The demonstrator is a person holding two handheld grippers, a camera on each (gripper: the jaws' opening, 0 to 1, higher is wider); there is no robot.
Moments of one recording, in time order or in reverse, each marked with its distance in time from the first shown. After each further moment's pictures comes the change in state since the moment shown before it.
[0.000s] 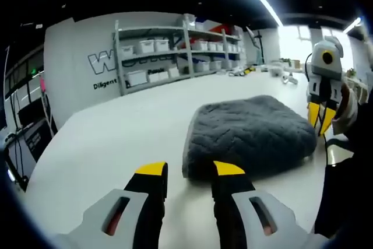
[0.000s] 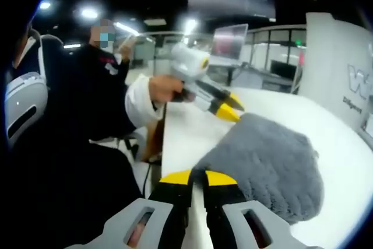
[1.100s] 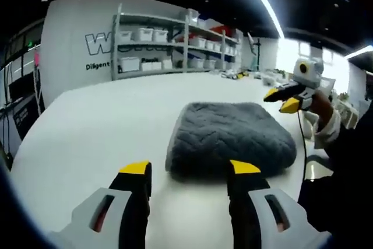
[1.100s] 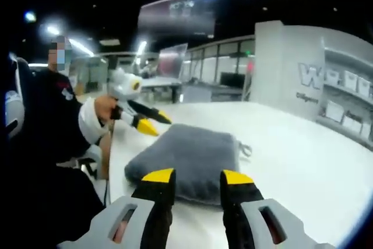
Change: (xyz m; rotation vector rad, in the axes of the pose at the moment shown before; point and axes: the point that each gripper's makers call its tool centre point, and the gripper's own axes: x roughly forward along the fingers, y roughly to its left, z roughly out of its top) left arm -0.005 -0.017 -0.004 -0.137 0.059 -0.088; right arm -0.061 -0.092 -0.002 0.129 -0.139 -0.351
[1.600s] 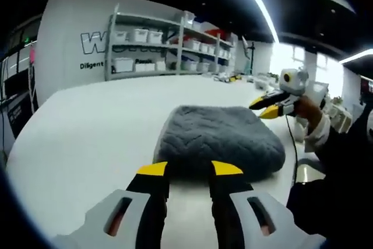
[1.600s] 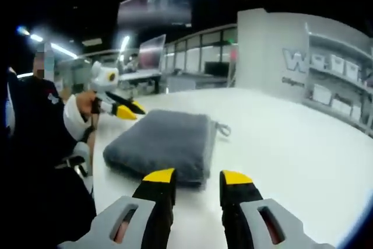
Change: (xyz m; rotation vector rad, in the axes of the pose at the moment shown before) left arm -0.003 -0.018 0.004 -0.023 -0.014 -0.070; right arm -0.007 -0.028 -0.032 0.080 0.073 -0.096
